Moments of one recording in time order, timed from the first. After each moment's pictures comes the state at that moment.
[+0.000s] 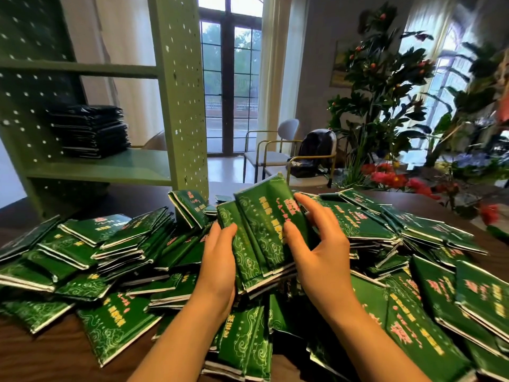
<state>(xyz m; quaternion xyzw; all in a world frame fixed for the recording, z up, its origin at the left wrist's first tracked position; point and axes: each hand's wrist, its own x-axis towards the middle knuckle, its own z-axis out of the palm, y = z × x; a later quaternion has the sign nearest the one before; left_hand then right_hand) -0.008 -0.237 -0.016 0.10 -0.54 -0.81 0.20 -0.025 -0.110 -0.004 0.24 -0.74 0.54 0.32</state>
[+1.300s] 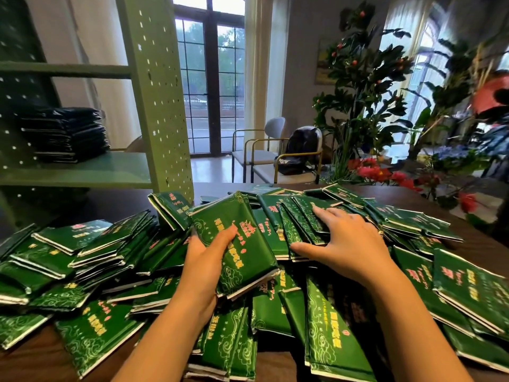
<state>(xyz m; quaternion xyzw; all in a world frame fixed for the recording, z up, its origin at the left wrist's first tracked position) -0.002 -0.241 -0.015 0.07 -0.54 -0.83 0.12 -0.046 -0.040 0.021 0.10 -0.98 0.09 0.12</state>
